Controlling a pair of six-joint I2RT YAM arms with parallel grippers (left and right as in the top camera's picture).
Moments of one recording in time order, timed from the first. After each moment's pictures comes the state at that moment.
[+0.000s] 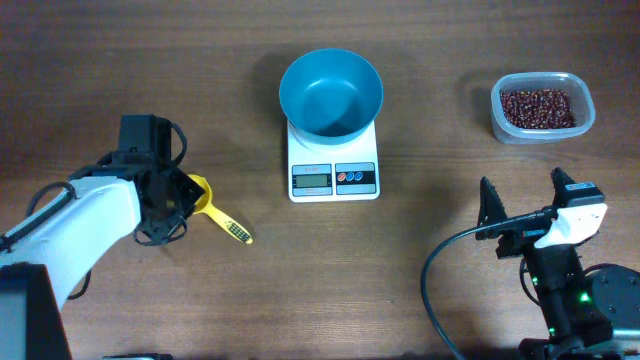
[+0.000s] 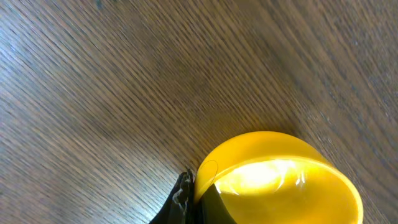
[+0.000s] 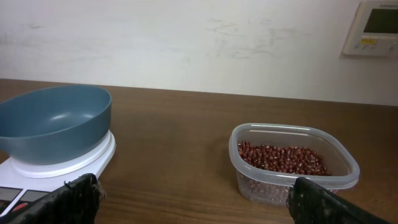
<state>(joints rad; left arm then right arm) -0.02 1.52 0.71 -0.49 -0.08 -0.86 -0.08 0.01 0.01 -0.06 -0.18 -0.03</state>
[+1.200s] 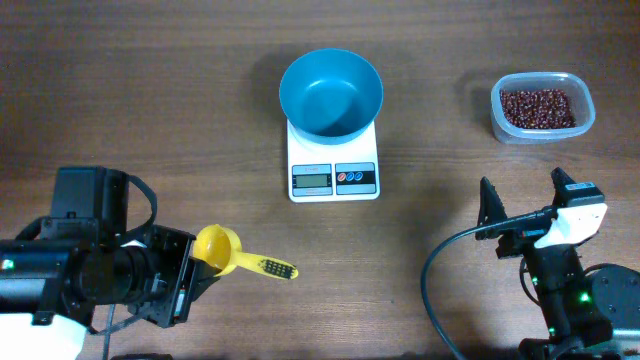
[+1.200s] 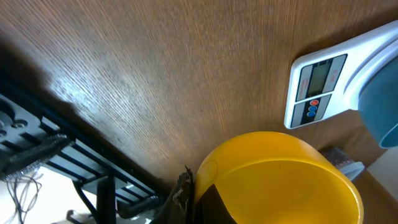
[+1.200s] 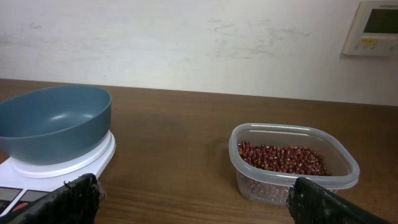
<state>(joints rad) -0.01 0.88 0.77 -1.25 0.47 -1.31 -0.08 0.01 0.01 -0.06 -0.18 -0.03</state>
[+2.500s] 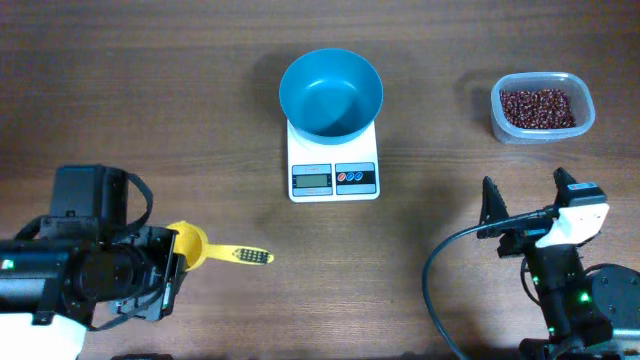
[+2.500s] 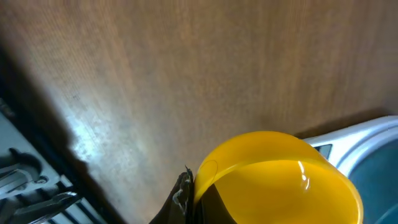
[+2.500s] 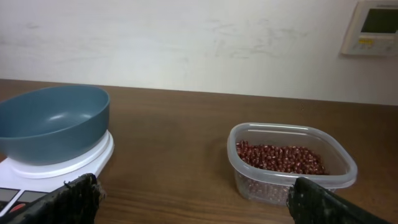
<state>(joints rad) -0.01 0.88 0.77 -1.22 0.18 -1.42 -0.08 0.01 0.01 -0.06 -0.16 -0.03</state>
